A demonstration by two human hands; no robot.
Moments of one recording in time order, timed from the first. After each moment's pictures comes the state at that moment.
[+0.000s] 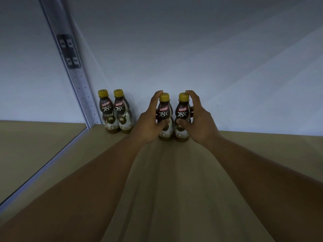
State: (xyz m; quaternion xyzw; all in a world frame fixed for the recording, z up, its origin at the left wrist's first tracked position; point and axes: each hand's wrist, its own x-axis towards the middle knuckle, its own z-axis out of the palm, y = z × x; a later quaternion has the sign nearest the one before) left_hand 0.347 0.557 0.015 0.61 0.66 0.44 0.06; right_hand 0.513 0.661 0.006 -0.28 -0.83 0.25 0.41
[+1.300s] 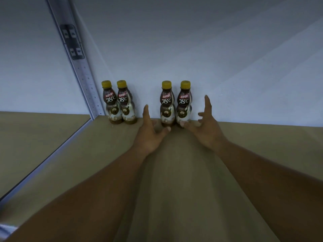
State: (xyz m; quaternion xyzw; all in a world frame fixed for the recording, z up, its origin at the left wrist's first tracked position) left_hand 0.362 0.529 -0.035 0.47 0.72 0.48 0.16; right_hand 0.539 0.635 -0.017 -0.37 -0.77 0.39 0.35
